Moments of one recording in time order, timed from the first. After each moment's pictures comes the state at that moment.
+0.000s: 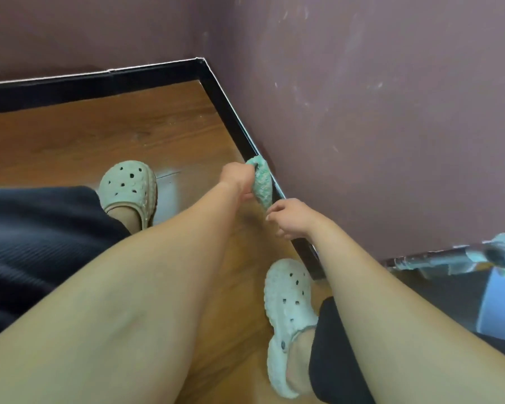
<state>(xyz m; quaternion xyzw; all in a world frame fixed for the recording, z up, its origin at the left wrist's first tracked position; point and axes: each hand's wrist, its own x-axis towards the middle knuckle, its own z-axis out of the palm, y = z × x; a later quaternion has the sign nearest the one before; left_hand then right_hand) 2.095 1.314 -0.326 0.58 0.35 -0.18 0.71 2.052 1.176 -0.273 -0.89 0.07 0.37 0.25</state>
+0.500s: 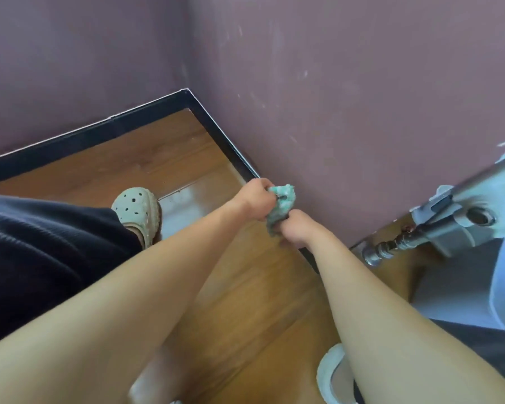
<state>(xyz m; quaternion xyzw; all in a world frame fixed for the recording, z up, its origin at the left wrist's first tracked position) 2.055 1.238 -0.275 0.83 0.11 -0.23 0.50 2.025 1.106 -0.289 -0.83 0.12 0.37 0.40</state>
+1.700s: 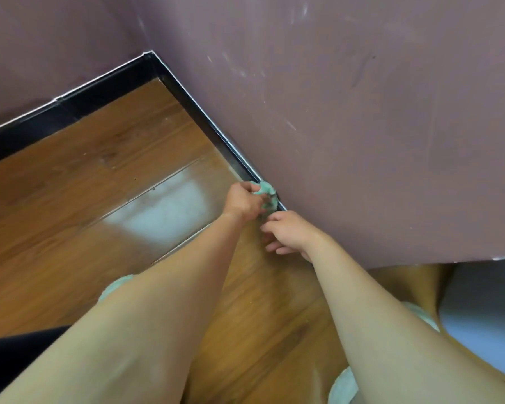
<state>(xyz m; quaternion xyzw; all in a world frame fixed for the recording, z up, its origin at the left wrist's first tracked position) 2.120 1.220 -0.401 0.71 0.29 -0.21 0.61 2.080 1.104 -0.374 -0.78 0.16 0.43 0.43</state>
